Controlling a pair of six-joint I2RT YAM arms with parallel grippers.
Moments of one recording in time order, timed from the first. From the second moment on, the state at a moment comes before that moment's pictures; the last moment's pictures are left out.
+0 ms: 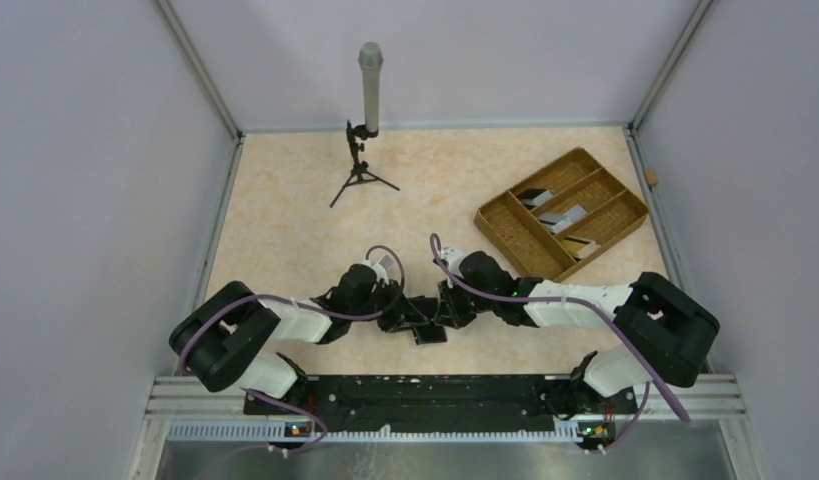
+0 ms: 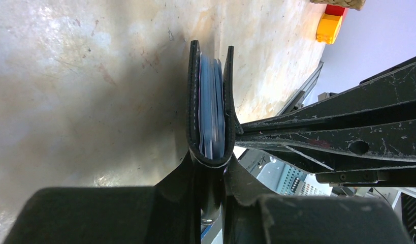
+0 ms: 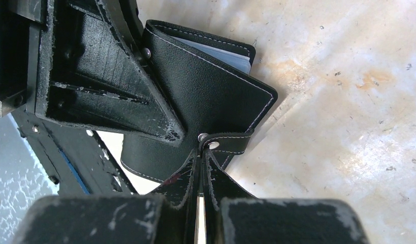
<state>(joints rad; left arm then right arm) -0.72 1.44 0.30 0.51 0.45 -1.15 0.91 1.43 0.59 0.09 -0.27 0.41</state>
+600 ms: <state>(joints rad) -0.72 1.44 0.33 0.45 0.45 -1.13 0.91 1.42 0.55 0.14 -0.29 0.38</state>
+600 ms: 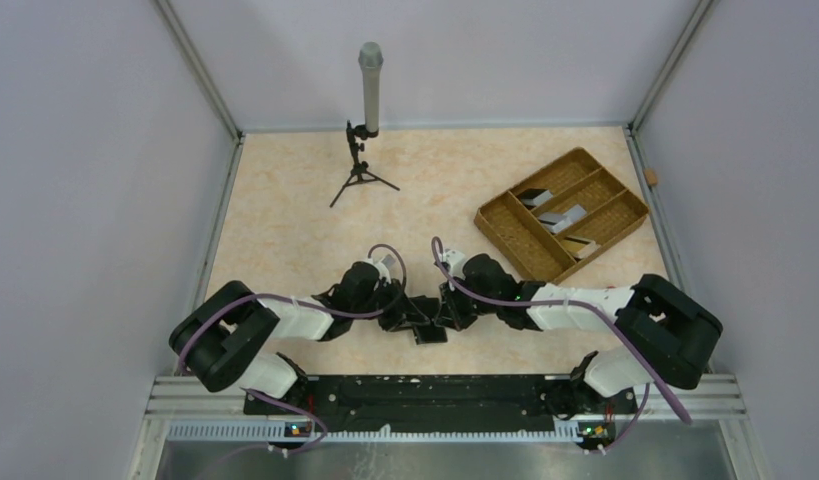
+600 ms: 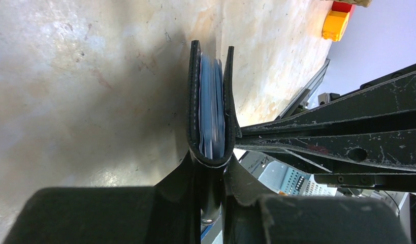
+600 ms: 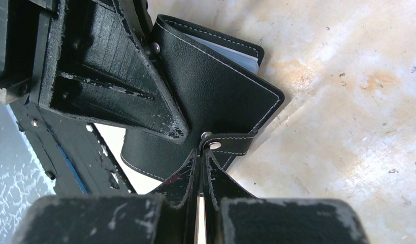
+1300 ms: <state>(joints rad) -0.73 1.44 0.36 0.41 0.45 -1.10 0.91 1.41 0.54 0.19 -0.31 0.37</state>
